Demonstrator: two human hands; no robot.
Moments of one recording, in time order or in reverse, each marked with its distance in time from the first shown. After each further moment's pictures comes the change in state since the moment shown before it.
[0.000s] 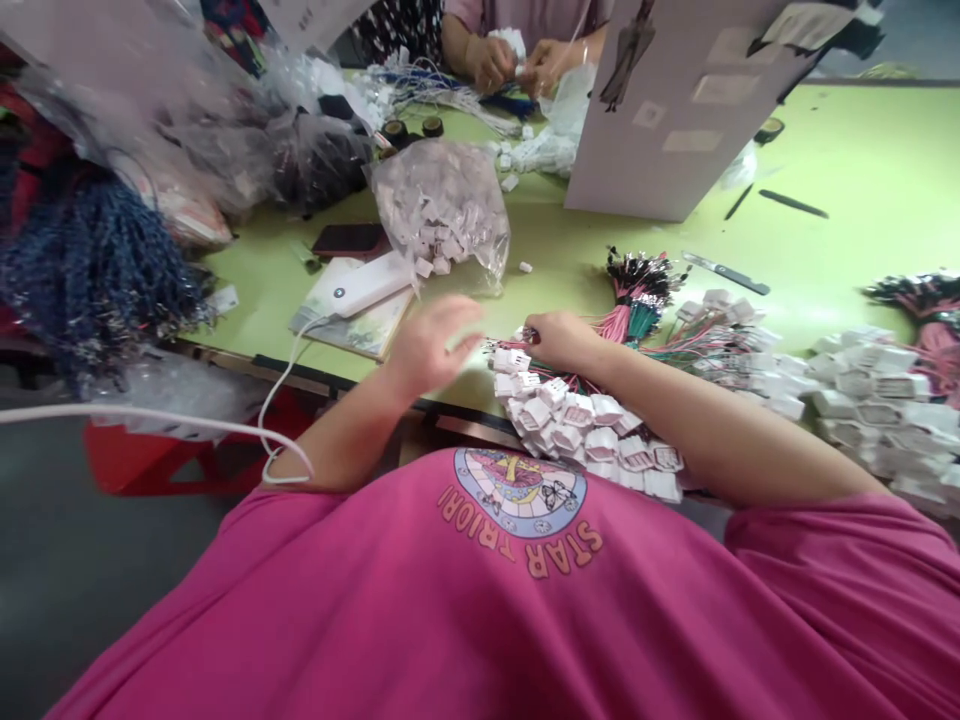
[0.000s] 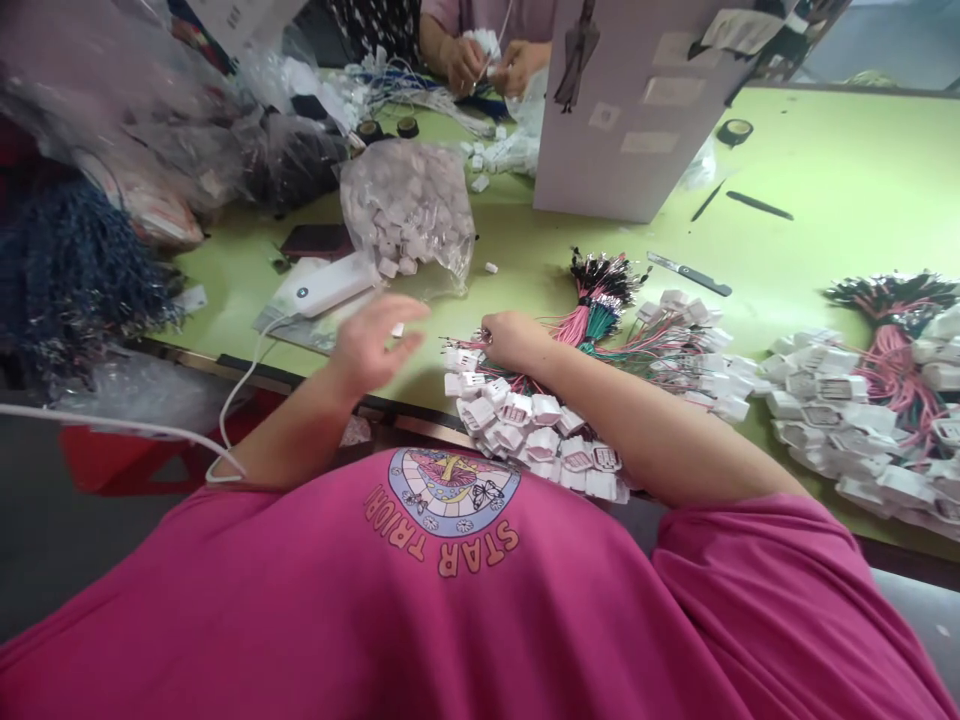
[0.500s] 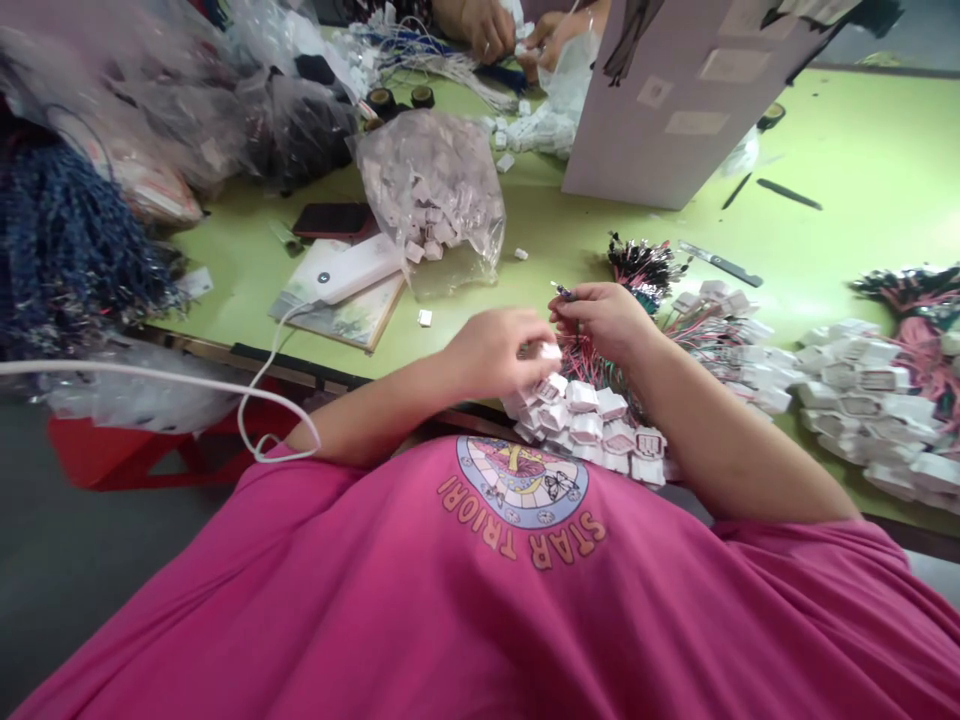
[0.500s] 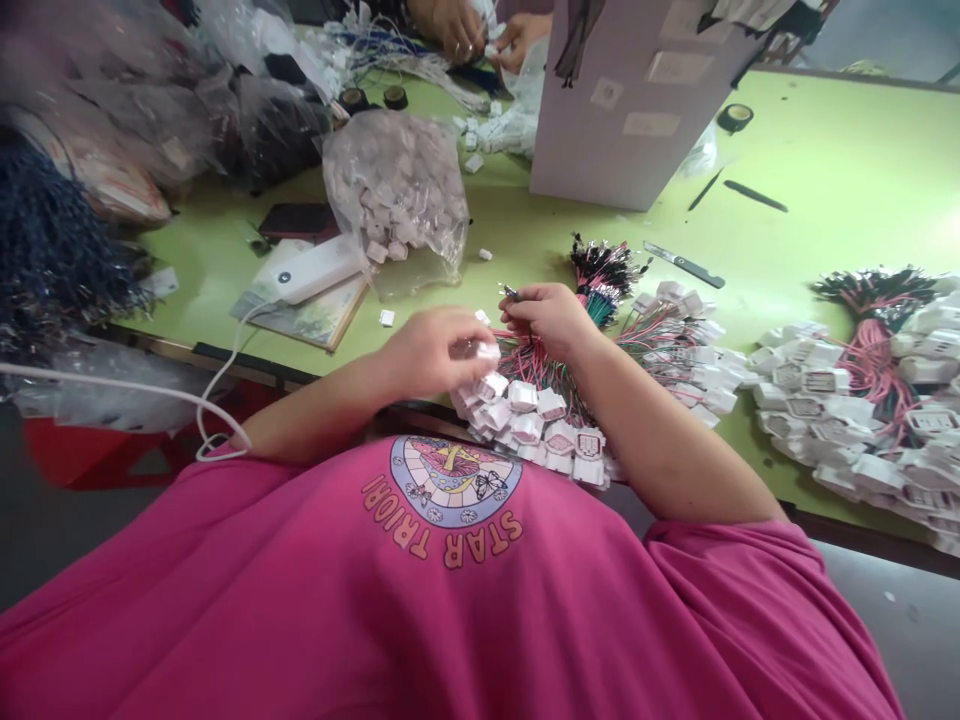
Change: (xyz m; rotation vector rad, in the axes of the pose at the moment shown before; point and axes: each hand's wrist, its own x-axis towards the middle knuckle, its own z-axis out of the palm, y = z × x) left_hand 0.036 0.063 0.022 -0.247 -0.273 -0.032; right_hand -0.030 0.023 -0.018 1.278 0.207 0.353
